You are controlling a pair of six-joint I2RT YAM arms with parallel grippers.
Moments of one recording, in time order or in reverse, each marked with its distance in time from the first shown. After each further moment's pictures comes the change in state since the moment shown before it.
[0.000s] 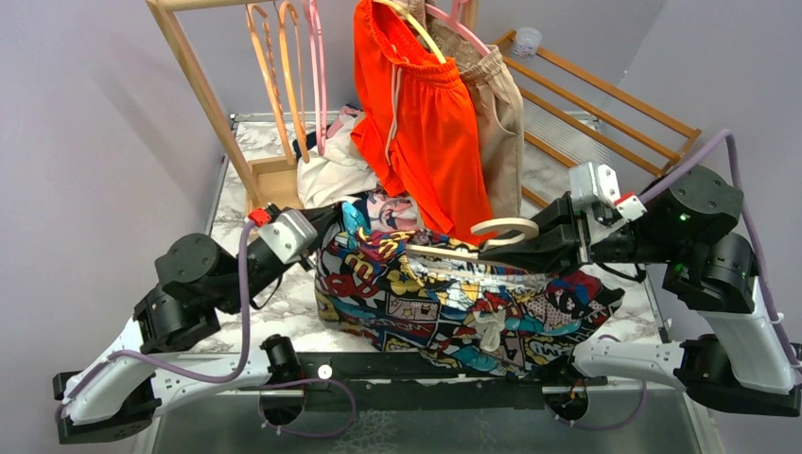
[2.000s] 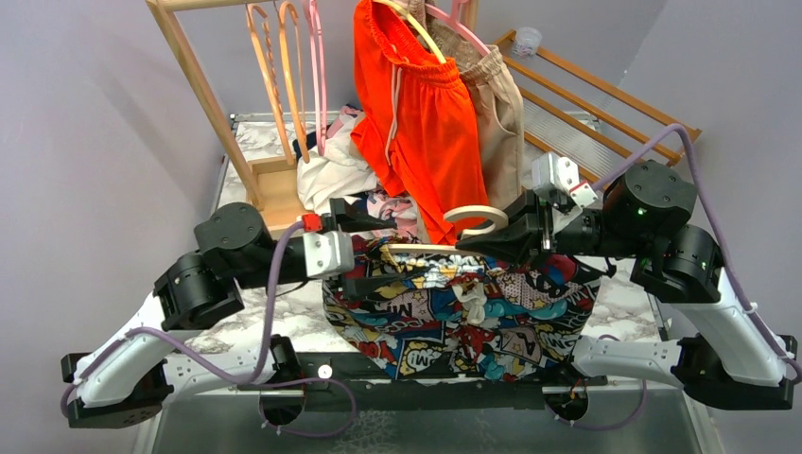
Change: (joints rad) left arm -0.001 0.187 0.117 -0.113 0.584 -0.063; right arm 0.000 0.013 -0.095 0.090 0.072 0.023
